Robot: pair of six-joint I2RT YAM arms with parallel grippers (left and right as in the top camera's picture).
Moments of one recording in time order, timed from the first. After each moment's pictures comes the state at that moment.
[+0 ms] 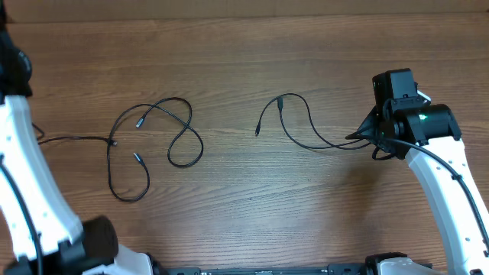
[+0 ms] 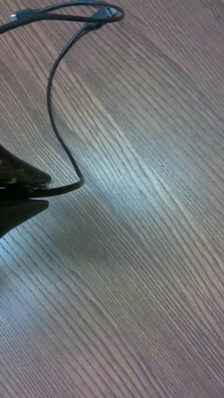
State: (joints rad) left arm 0.33 1.74 2.25 -1.38 -0.71 -0.55; right arm 0.12 1.38 1.26 -1.14 0.26 0.75
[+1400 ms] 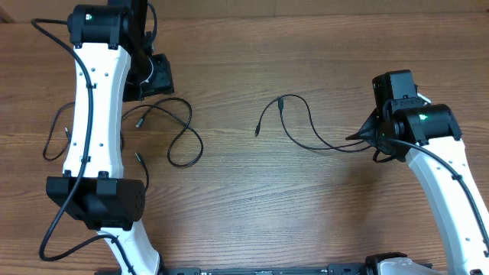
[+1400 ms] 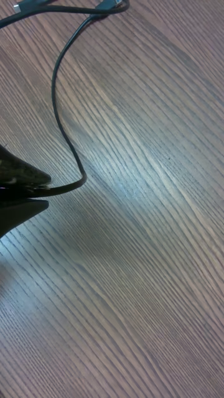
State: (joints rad) left arm -0.06 1.99 2.23 -1.69 0.03 -0.28; right arm 0.12 1.38 1.26 -1.17 0.26 0.75
